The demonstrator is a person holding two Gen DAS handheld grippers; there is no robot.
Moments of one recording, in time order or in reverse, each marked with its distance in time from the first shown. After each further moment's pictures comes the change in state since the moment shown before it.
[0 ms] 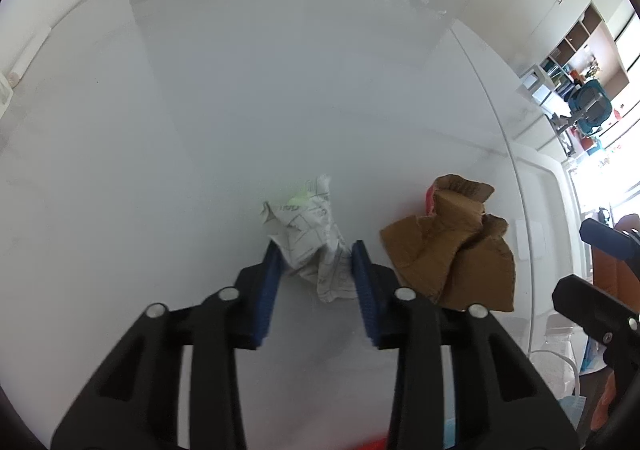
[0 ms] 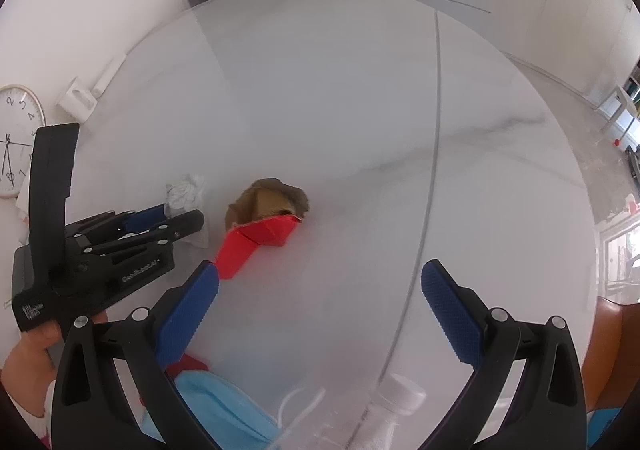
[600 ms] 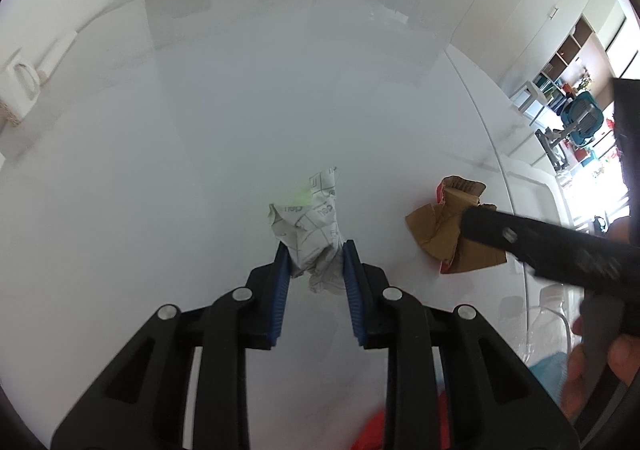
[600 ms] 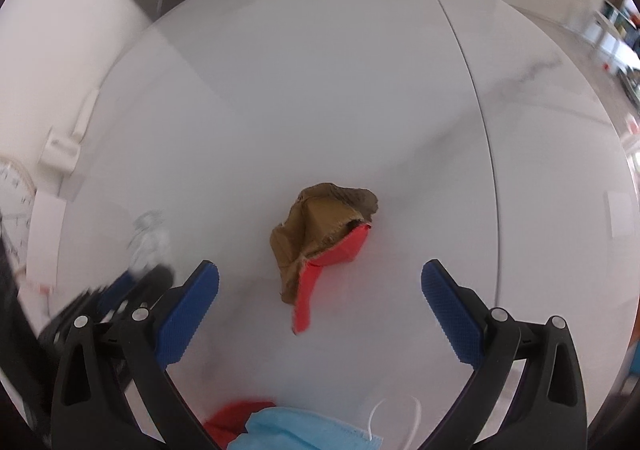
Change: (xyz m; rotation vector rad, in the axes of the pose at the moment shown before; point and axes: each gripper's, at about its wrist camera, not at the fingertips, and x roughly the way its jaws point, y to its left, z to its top) left arm -0.042 0.031 -0.006 0.001 -0.090 -0.009; right arm 0.036 0.033 0.016 0.277 0.061 -0.017
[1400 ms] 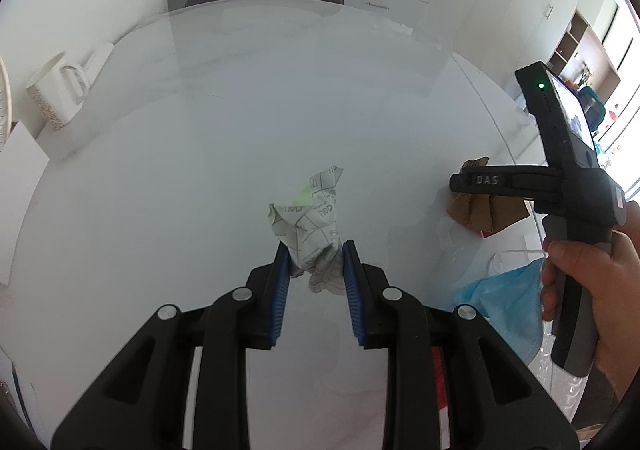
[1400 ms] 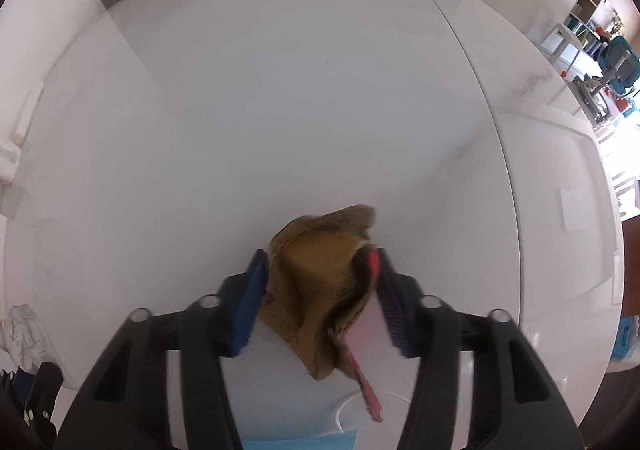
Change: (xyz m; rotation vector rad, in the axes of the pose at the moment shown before) left arm -0.053 0.064 -0.021 0.035 -0.062 0.041; right arm 0.032 0.030 0.008 -0.032 -0.023 -0.188
